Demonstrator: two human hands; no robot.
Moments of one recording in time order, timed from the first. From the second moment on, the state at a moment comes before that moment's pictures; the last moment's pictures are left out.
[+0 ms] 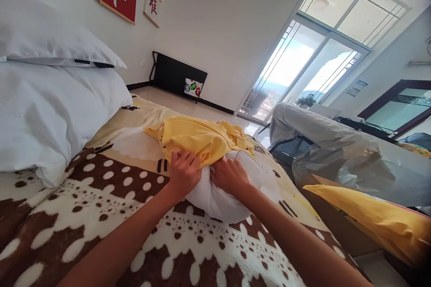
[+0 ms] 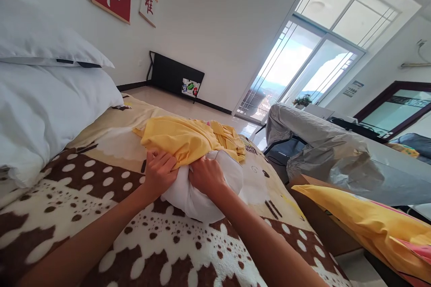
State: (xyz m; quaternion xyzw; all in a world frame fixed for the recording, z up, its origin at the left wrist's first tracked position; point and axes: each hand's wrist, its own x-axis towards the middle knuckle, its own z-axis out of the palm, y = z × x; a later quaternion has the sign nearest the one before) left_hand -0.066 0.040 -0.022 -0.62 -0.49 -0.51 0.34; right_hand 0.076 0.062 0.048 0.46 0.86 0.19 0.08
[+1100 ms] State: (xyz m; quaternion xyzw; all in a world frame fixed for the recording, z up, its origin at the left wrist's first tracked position) left_hand -0.042 0.006 0.004 -0.71 -0.46 -0.36 0.38; right_hand 0.073 0.065 0.025 0.37 0.92 0.11 -0.01
